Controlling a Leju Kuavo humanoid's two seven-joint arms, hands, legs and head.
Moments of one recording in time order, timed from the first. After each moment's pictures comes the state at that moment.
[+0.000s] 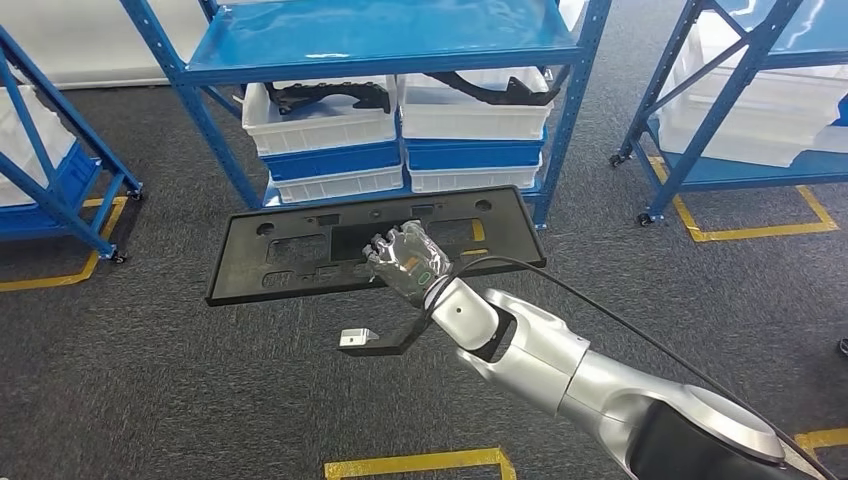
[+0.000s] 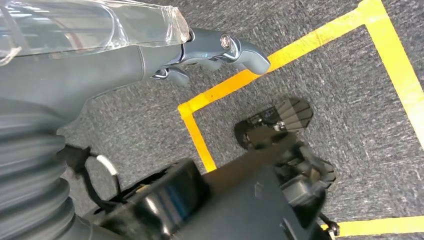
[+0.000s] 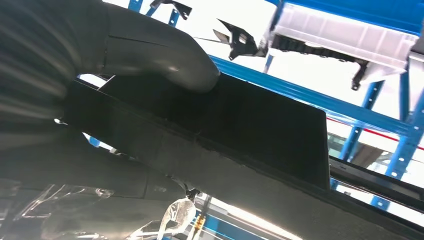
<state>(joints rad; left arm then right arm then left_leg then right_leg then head) -0.17 0.03 -1.08 -0.22 0.73 0.13 -0.08 -0.91 -0.06 1.19 -1.04 1.13 0.01 0.17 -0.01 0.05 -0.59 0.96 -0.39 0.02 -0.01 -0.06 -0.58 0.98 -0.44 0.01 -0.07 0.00</state>
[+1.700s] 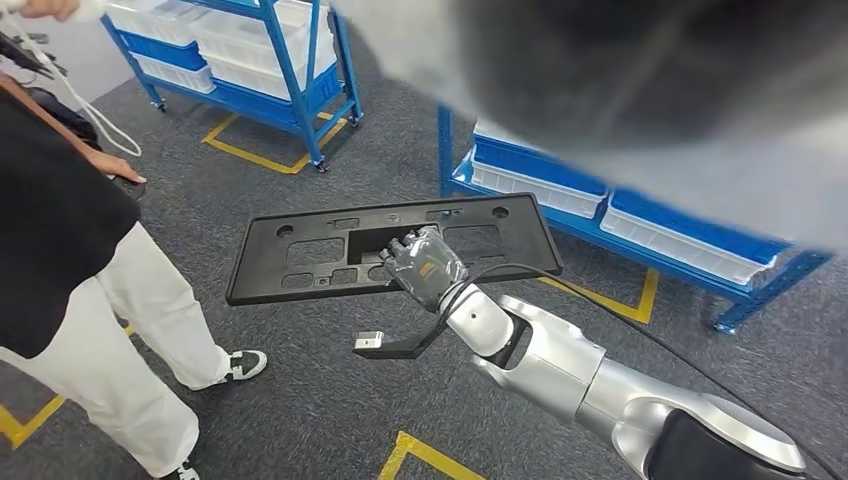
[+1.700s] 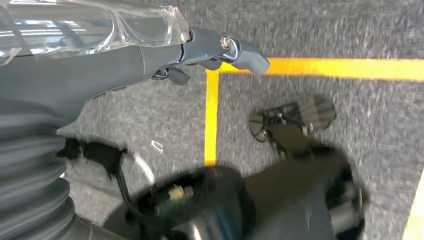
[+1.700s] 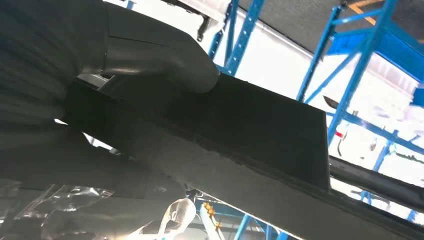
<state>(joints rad) -0.15 0.03 -1.08 -0.22 0.70 0.11 -0.08 -0.87 -0.12 1.18 -1.12 1.14 0.05 0.19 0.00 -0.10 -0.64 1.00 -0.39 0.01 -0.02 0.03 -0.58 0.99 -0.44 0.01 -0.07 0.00</state>
